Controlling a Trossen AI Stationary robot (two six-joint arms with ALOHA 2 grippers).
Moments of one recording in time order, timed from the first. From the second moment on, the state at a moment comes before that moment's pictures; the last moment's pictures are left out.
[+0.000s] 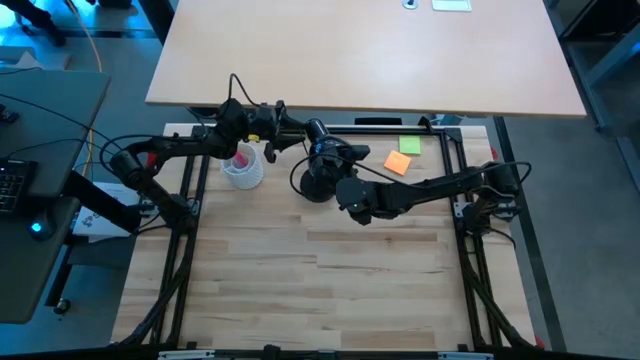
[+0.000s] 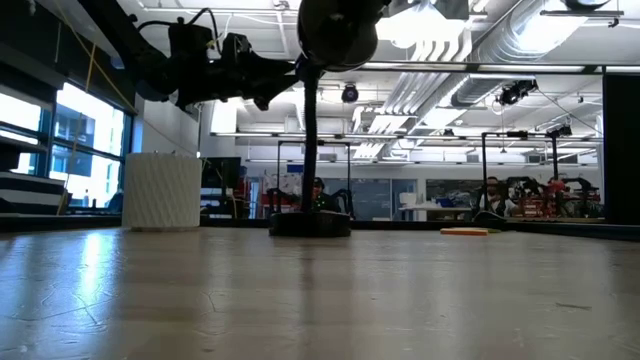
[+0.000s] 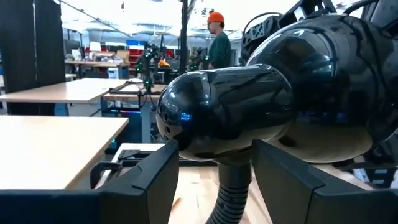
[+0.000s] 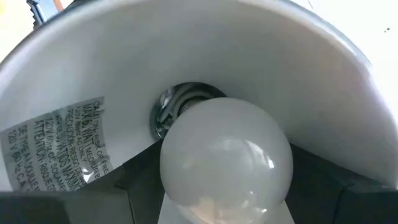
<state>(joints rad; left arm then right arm) 0.74 1.57 0.77 1.00 0.87 -0.17 0.10 1.77 1.36 0.22 1.26 -0.82</state>
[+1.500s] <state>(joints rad) 0.54 1.52 0.76 0.91 0.63 0.14 0.11 1.54 1.36 -0.39 0.98 0.58</state>
